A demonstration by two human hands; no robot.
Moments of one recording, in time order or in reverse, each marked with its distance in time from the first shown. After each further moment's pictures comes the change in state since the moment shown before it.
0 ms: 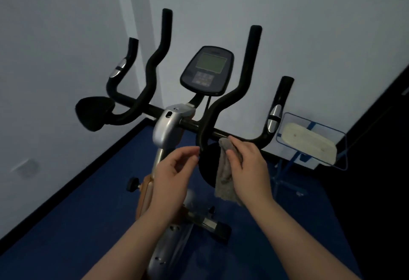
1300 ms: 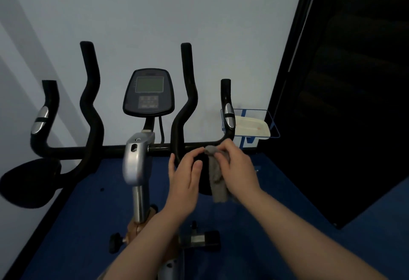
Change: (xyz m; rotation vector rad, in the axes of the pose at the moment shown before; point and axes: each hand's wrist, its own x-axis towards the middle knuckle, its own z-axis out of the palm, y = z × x) left_hand 0.053 -0.039 0.017 0.252 -0.559 0.413; right_hand -0.014 -0.027 0.008 -0.032 0.283 0.204
